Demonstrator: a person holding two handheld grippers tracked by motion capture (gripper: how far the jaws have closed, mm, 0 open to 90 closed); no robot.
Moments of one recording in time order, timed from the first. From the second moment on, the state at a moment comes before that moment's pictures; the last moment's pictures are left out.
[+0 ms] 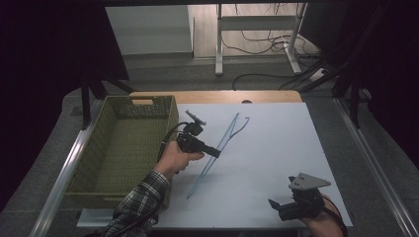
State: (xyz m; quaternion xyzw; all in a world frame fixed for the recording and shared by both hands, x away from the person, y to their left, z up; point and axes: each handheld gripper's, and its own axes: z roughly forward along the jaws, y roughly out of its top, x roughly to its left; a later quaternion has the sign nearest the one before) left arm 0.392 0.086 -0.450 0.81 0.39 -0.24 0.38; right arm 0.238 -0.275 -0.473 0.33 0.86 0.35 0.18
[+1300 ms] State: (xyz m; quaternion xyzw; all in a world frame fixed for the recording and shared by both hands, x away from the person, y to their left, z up) left arm 0.367 0.146 -0.394 0.73 0.37 -0.21 0.53; right arm 0.238 -0.275 -0.472 0.33 0.86 0.35 0.18
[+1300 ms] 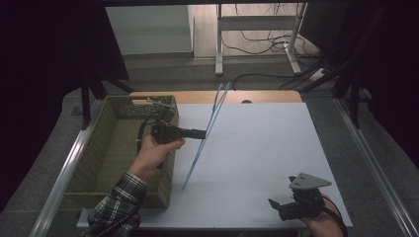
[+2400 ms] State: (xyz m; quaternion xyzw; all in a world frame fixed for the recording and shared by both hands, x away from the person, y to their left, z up) left arm 0.337 0.234 -0.370 0.66 0.43 -0.13 0.60; right arm 0.238 -0.275 -0.472 0.33 0.86 0.35 0.18
